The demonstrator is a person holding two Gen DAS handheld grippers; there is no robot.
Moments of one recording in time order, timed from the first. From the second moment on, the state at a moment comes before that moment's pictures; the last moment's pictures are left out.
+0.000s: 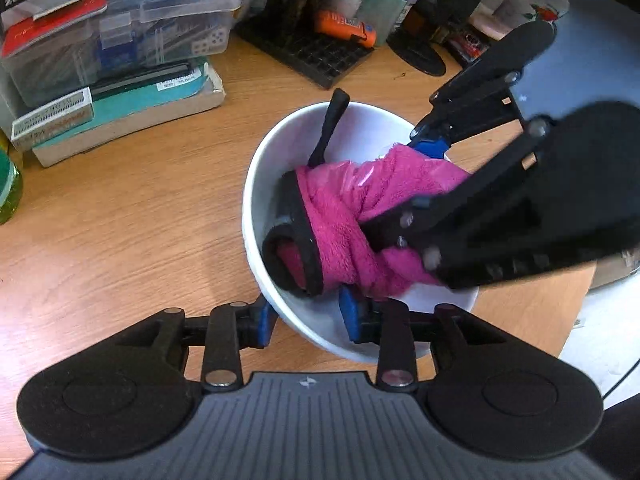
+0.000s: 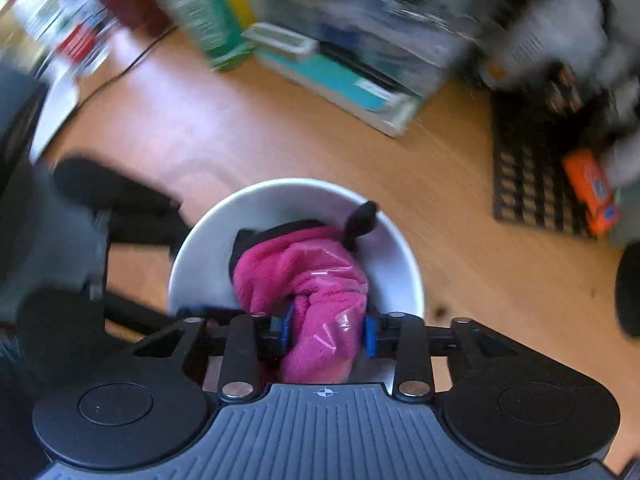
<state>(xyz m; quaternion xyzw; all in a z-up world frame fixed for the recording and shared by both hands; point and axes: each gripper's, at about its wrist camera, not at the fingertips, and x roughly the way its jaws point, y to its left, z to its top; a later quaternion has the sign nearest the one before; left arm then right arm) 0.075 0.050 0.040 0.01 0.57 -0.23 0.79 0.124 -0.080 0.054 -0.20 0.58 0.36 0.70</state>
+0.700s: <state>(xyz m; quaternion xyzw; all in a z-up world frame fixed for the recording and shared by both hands) 0.069 0.048 0.039 0.08 0.59 -0.19 0.78 0.088 -0.092 0.080 -0.19 0.50 0.39 0.75</state>
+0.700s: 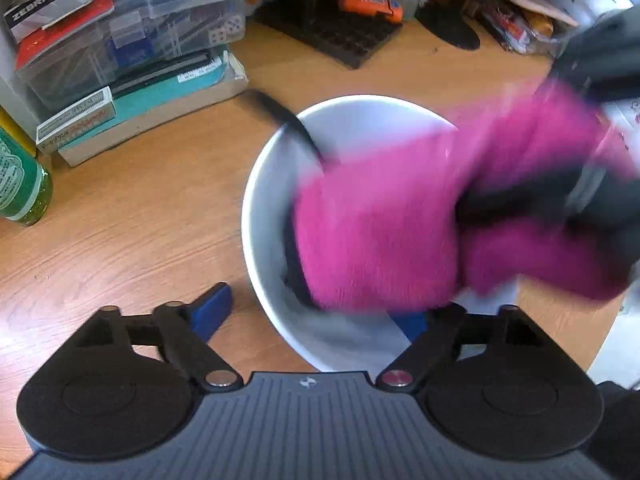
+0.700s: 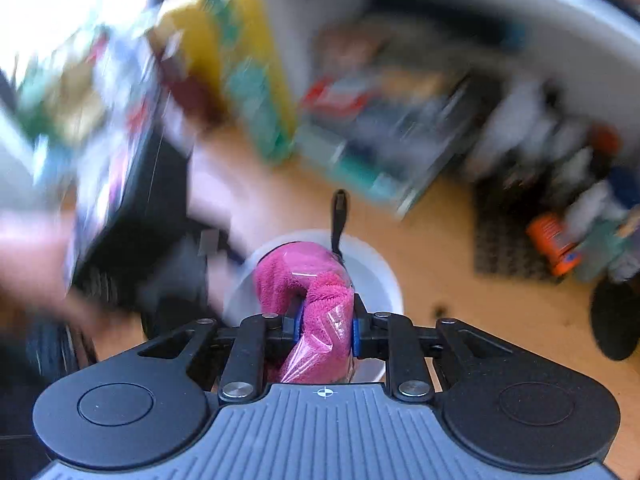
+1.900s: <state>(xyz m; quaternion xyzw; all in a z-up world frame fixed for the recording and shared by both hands) 0.109 0.021 0.057 0.11 0.58 -0.27 0.76 0.043 -0.154 0.138 -0.10 0.37 0.27 0.89</state>
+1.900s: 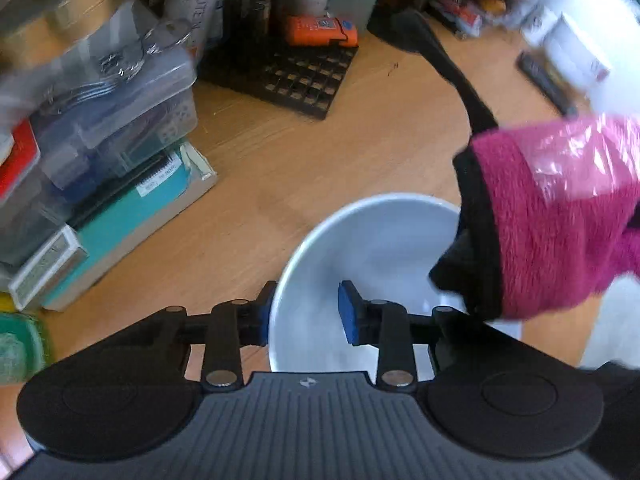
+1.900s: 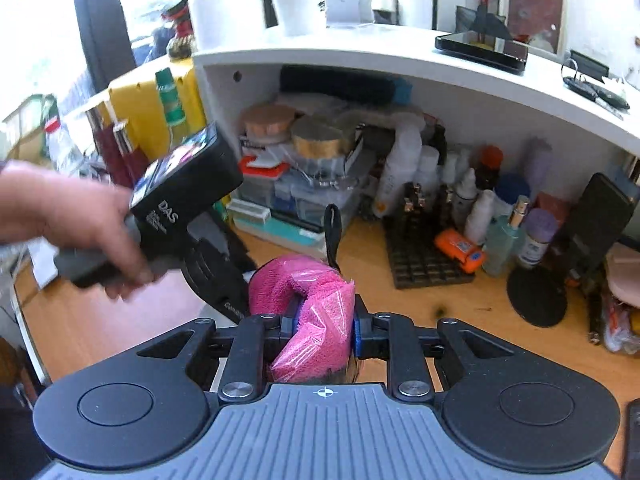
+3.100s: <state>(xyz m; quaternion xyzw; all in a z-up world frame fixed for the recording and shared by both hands) 0.099 0.046 0.025 0.05 0.57 -0.18 0.80 0.078 -0.168 0.139 0.01 0.40 0.26 0.88</state>
